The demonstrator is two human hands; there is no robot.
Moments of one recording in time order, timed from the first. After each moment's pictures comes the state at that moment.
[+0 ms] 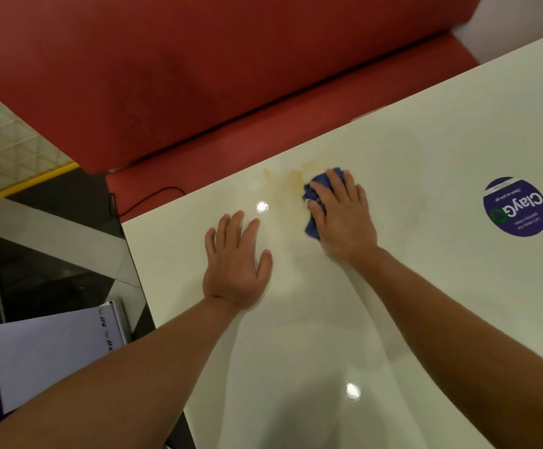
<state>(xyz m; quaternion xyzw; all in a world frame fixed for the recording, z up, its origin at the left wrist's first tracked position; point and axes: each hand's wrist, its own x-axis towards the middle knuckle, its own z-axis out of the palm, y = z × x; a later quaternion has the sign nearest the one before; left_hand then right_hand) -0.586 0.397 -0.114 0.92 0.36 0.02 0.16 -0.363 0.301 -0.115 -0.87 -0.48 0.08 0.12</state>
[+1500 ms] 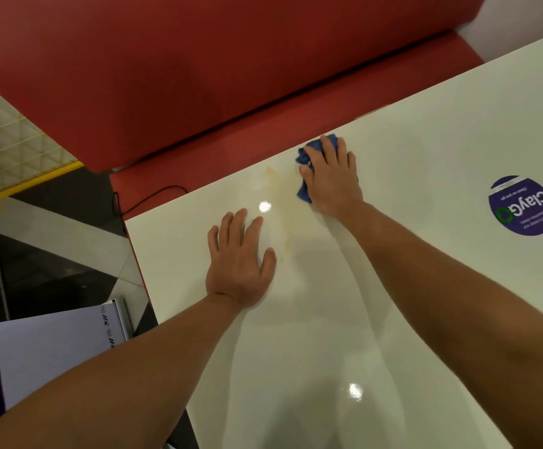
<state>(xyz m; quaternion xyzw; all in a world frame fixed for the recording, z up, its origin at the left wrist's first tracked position) -0.584 0.396 -0.116 0.92 0.37 0.02 0.16 -0.328 0.370 -0.117 -0.88 -0.47 0.08 0.08</state>
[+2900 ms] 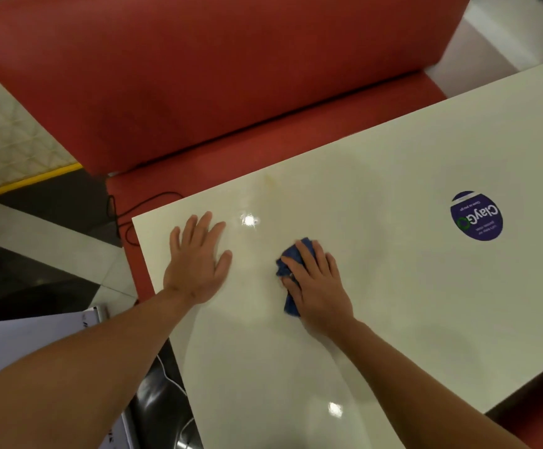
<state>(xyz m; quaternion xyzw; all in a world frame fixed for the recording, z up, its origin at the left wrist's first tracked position) -0.649 0.443 -0.114 0.93 0.34 -0.01 0.16 -0.475 0.220 -0.119 -0.83 -0.54 0.12 0.08</state>
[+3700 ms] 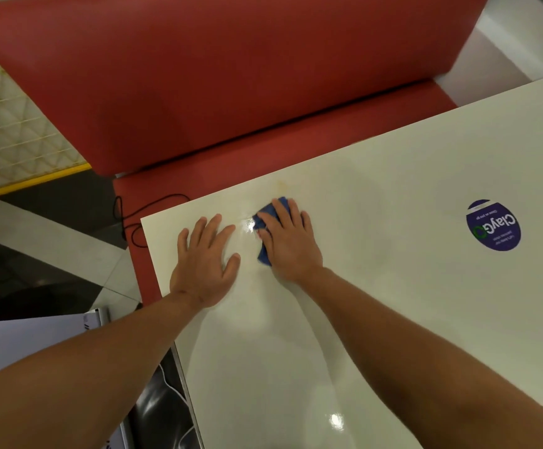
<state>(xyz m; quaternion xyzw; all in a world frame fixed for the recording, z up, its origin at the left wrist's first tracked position) -0.652 0.445 -0.122 0.93 0.34 0.03 0.16 -0.459 0.341 -0.119 -0.82 -0.56 0.12 0.07</state>
